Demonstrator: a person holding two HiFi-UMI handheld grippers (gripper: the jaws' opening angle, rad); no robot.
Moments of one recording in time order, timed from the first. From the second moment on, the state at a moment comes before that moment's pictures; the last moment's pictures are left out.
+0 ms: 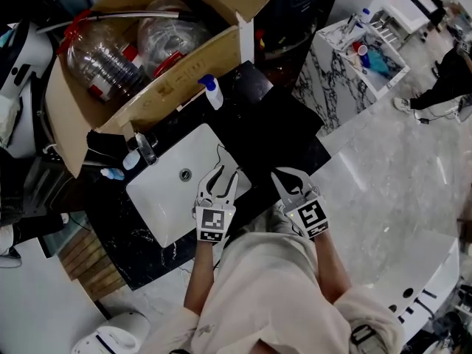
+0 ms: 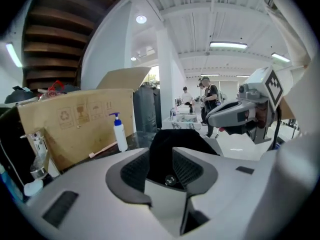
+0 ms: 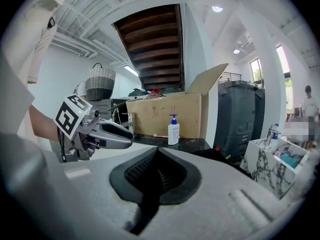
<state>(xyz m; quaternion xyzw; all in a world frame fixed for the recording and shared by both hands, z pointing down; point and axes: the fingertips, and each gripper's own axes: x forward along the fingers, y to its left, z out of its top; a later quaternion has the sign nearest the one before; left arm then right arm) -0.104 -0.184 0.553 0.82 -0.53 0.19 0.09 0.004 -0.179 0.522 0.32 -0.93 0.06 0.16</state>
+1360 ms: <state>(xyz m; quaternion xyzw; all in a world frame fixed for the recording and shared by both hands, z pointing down) -0.093 -0.178 0.496 0.85 -0.52 0.13 0.06 -0.008 -0.181 0.474 0.33 -0.93 0.00 0.14</state>
